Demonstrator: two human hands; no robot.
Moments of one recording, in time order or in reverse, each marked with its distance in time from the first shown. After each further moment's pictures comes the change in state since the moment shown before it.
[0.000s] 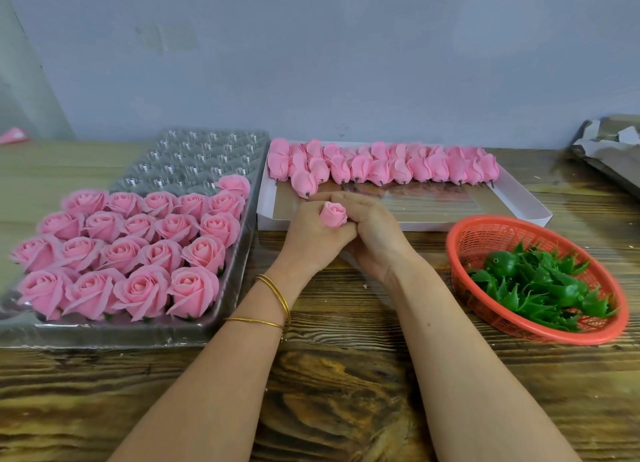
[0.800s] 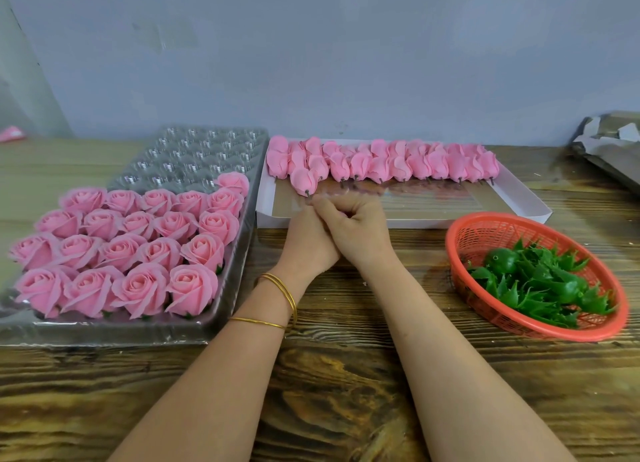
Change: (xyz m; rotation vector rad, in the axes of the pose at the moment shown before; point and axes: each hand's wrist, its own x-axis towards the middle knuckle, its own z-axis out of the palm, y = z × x) left_hand 0.004 -0.006 0.000 0.562 -0.046 0.079; right_hand 0.009 0.018 0.007 -0.609 0.246 -0.400
